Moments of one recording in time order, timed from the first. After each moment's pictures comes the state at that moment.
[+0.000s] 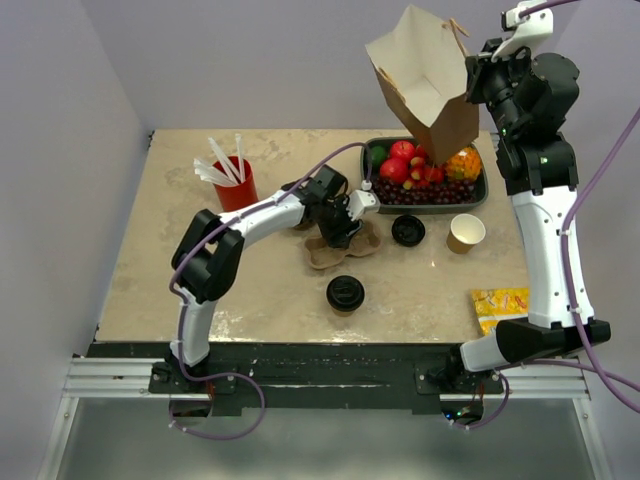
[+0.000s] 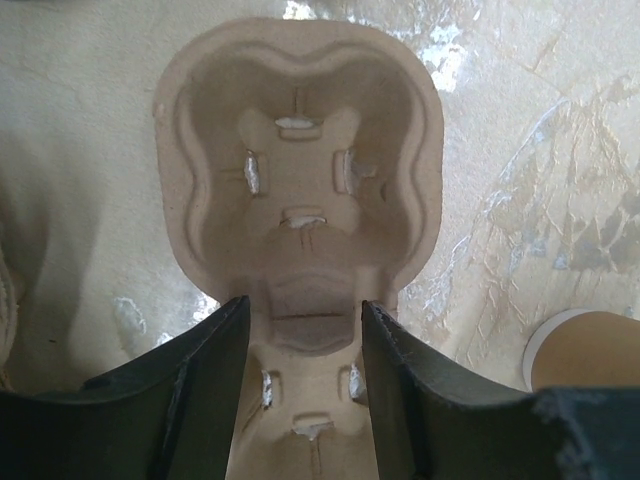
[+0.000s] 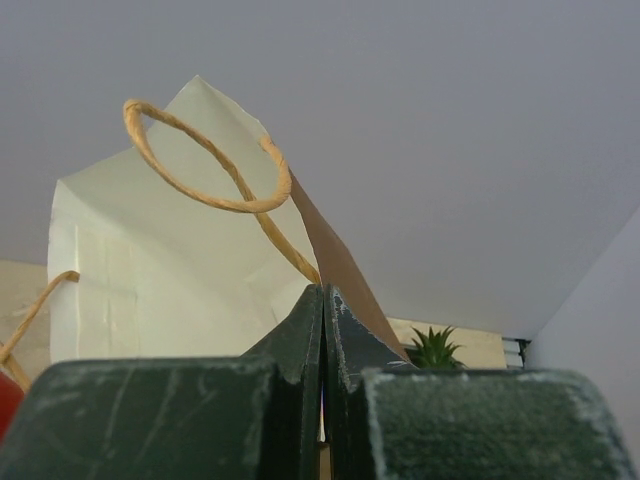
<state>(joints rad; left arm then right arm) -0.69 2.06 1.60 -0.52 0.39 0.41 0.13 1.45 1.96 -0.40 0.01 -0.04</state>
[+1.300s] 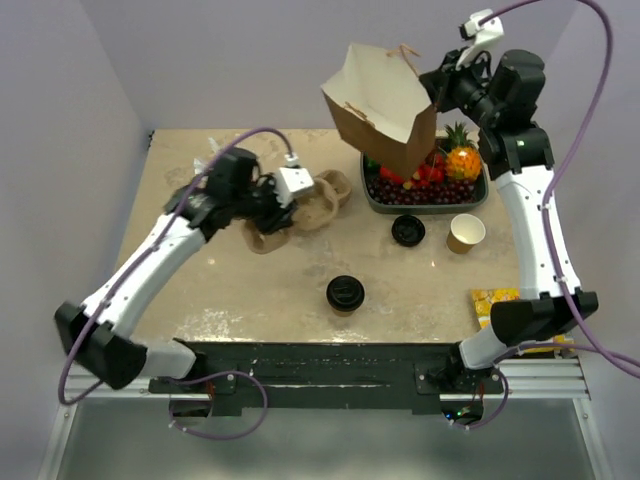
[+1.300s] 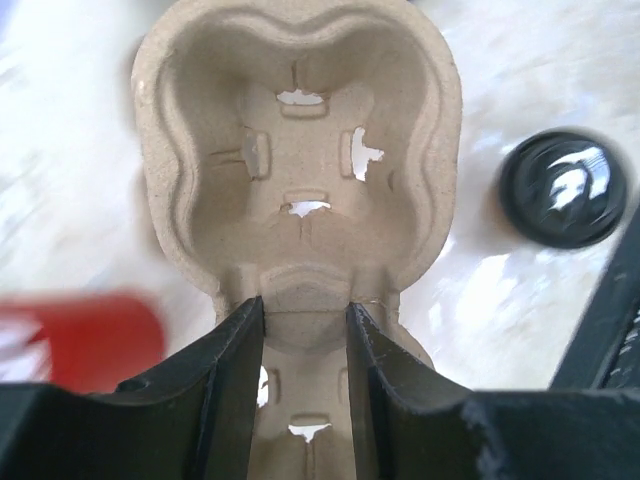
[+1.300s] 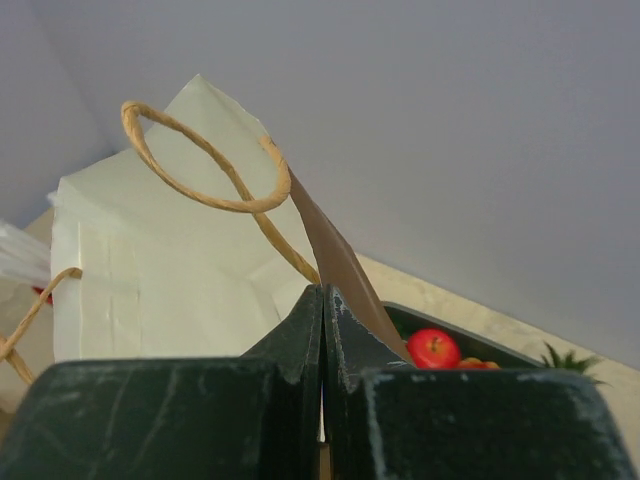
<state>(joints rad) -0.55 1.37 1.38 -0.73 0.39 0.49 0.14 1.54 1.93 -0.40 -0.30 0.00</state>
